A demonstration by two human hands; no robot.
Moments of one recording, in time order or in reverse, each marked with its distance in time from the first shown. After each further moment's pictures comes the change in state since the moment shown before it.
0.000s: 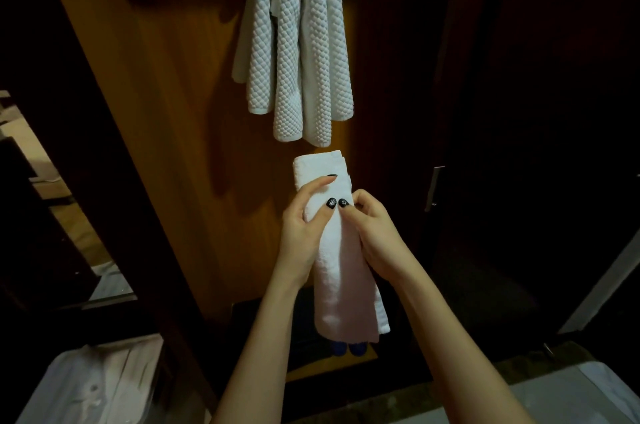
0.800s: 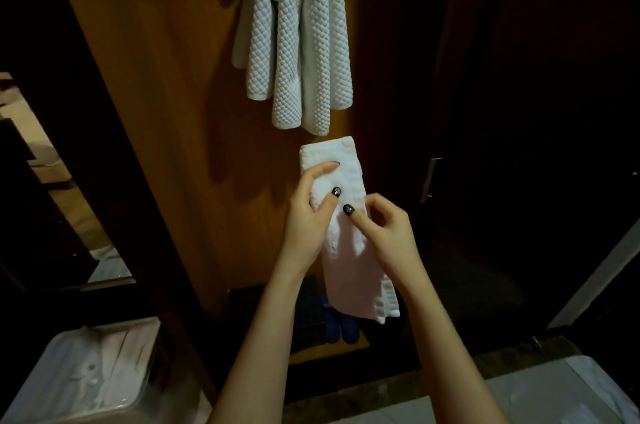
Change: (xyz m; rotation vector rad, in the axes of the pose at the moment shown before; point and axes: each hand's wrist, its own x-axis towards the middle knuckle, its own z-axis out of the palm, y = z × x) left_hand -0.011 0.010 0.015 0.130 -0.004 0.054; right_hand -0.036 0.006 -0.024 -0.311 0.078 -0.262
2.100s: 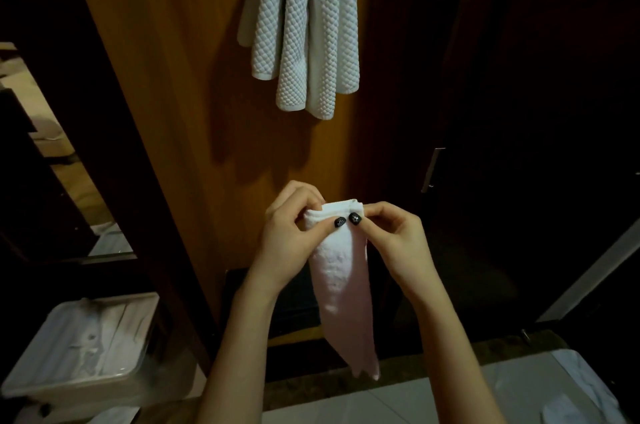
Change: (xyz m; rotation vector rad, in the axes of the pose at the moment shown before) left_hand -0.043 0.006 -0.029 0.401 -0.043 0.158; right_hand -0.029 -0.004 -0.009 0.126 -0.049 0.119
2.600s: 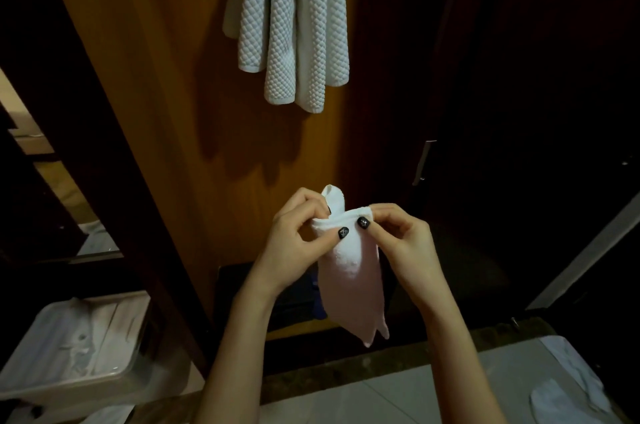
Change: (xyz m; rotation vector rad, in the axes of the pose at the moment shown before) left_hand -0.007 -0.002 0.014 -0.101 -0.183 -0.069; right_hand -0.009 0.010 -0.022 -0.045 0.041 0.015
